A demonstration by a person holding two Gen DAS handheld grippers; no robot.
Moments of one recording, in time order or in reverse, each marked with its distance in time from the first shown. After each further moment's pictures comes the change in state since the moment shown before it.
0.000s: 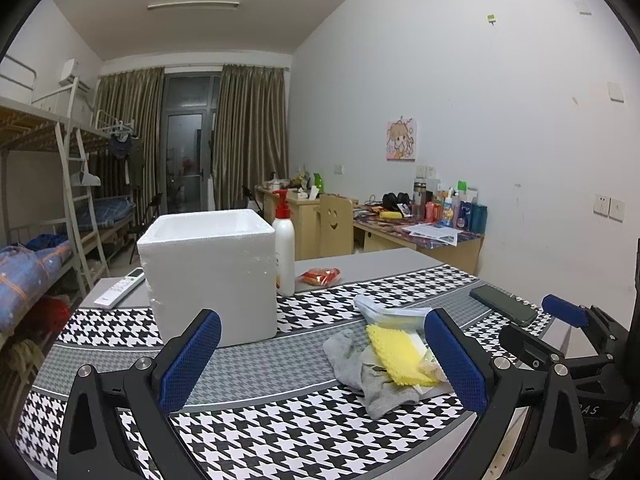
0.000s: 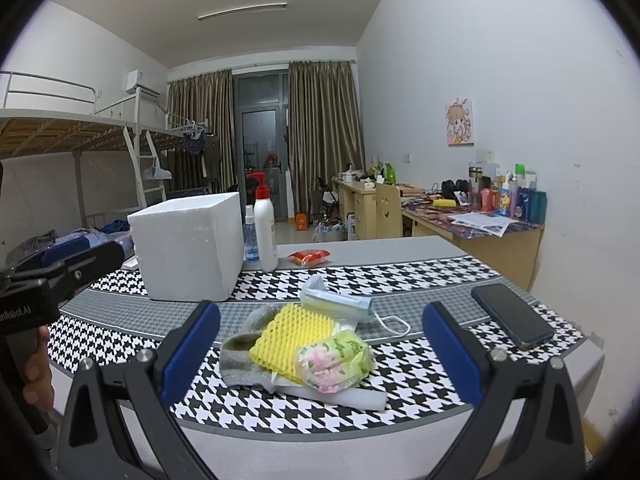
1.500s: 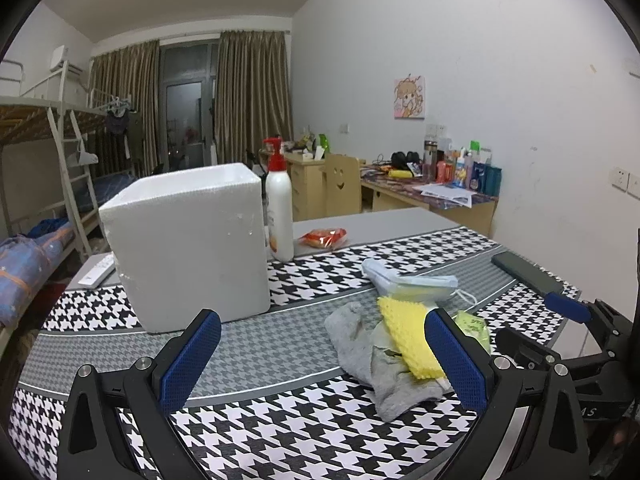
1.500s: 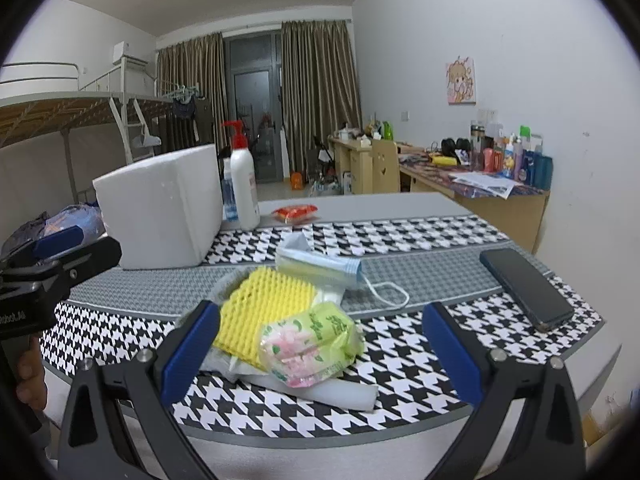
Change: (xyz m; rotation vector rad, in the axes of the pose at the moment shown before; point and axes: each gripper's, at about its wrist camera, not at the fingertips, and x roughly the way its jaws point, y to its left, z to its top) left arm 0.061 -0.005 -0.010 0.011 0.156 0.035; right arm 0.056 -0.020 -0.015 0.016 0.173 -0.004
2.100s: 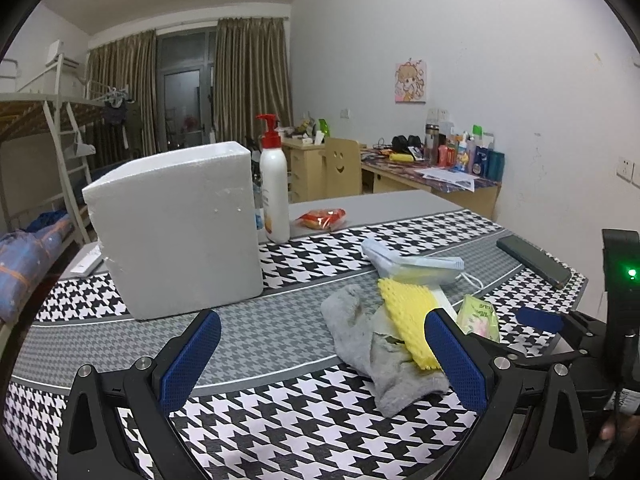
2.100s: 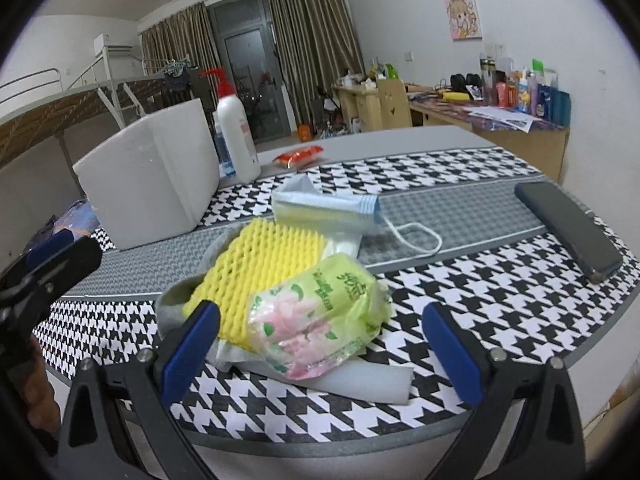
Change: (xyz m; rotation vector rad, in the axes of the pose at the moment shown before) left arm 0.021 -0.007 -0.008 0.008 0.053 0.001; right arm 0.051 -0.008 -0.014 0.102 0.188 0.066
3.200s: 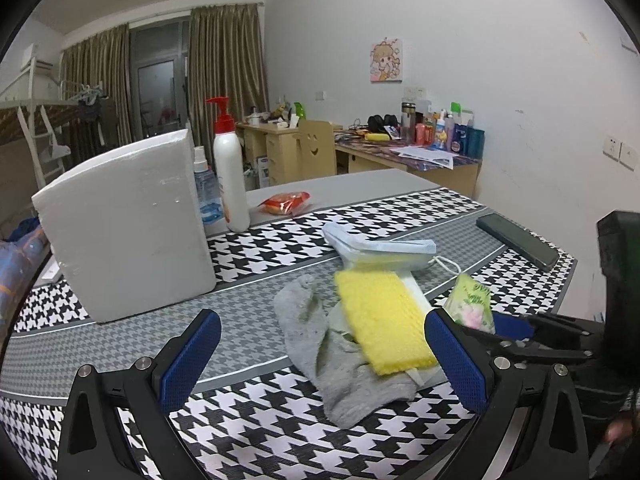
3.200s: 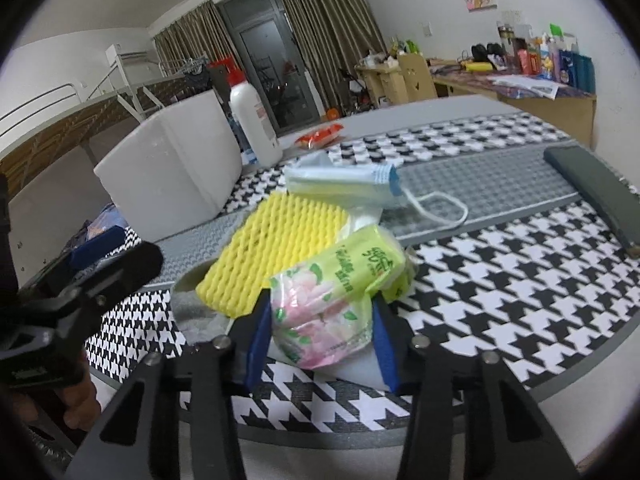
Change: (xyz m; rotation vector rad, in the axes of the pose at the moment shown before) left arm 0.024 -0.032 0.003 0.052 0.066 -0.072; right arm -0.001 -0.016 -0.006 0.062 0.042 0.157
